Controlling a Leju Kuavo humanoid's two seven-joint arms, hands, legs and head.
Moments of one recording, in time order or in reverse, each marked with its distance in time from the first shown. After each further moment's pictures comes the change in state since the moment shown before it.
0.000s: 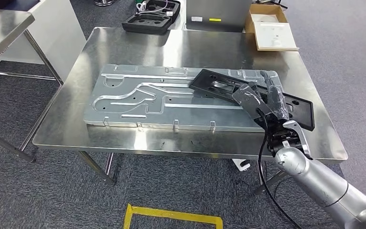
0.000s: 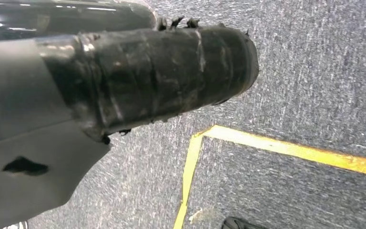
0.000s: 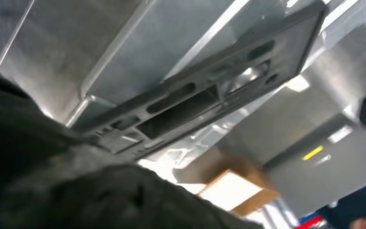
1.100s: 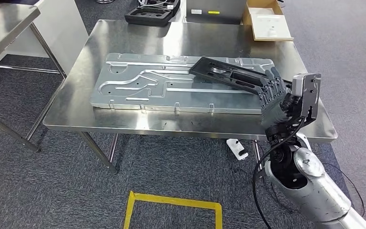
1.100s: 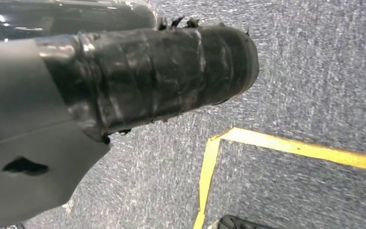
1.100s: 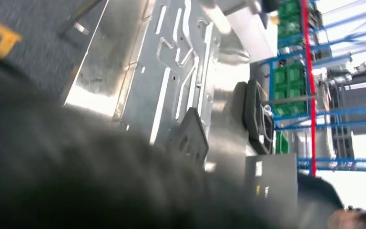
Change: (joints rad) left arm 0.000 0.002 -0.002 0.000 -0.002 -0.012 -0.023; right arm 0.155 0.128 -0.223 -0.221 -0.821 -0.119 -0.515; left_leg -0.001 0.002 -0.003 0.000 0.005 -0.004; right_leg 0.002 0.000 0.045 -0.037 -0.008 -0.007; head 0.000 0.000
